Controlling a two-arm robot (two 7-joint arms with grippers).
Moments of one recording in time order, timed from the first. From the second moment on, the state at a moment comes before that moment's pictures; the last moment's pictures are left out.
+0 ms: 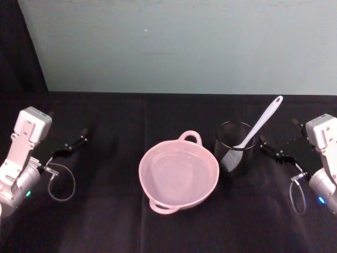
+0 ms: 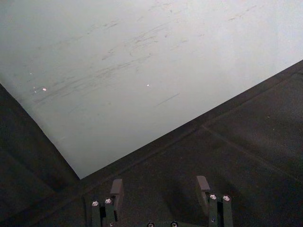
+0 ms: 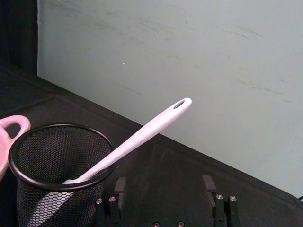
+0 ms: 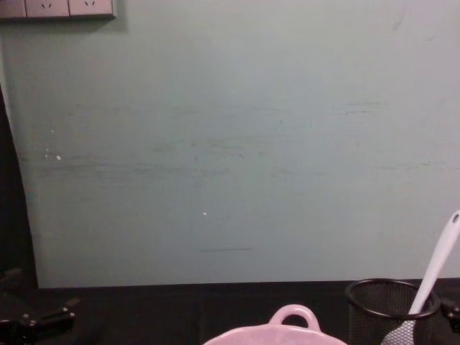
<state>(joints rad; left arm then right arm) -0.20 0.60 0.45 -1.41 -0.25 -0.12 0.03 0.20 0.60 -0.45 -1.41 0.25 -0.12 -0.03</state>
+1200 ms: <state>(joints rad) -0.20 0.60 0.45 -1.41 -0.25 -0.12 0.03 0.20 0.60 -0.45 -1.41 0.25 -0.12 -0.03</state>
